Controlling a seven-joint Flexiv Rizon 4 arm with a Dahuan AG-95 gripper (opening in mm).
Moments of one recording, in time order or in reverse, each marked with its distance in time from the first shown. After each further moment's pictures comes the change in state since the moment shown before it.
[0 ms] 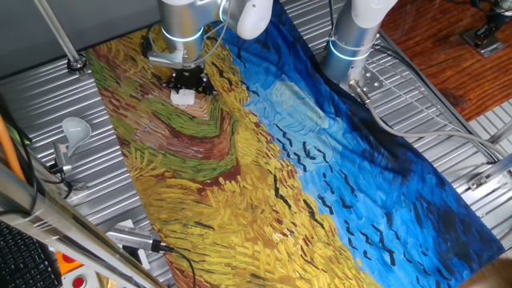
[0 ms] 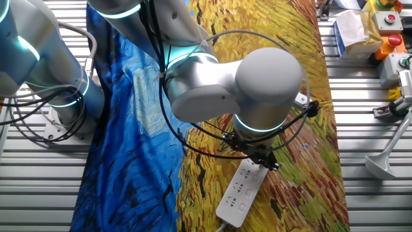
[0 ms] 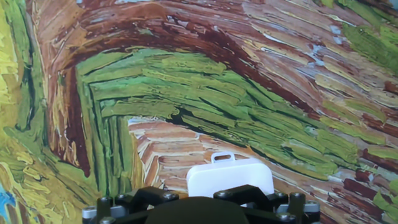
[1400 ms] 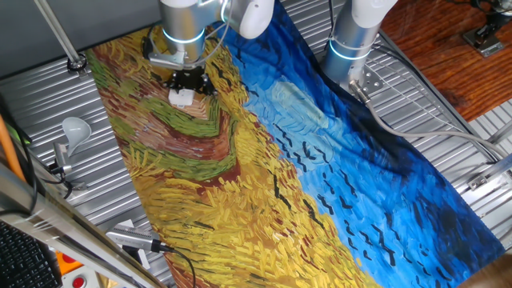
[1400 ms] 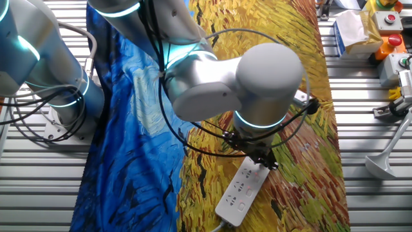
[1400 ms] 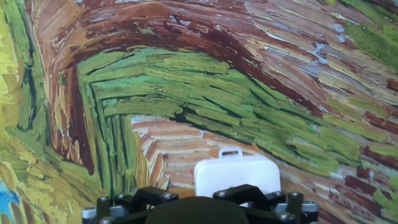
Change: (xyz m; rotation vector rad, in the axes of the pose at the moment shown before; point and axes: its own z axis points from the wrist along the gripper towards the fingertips) arm 0.005 0.001 -0.005 0.013 0.015 0.006
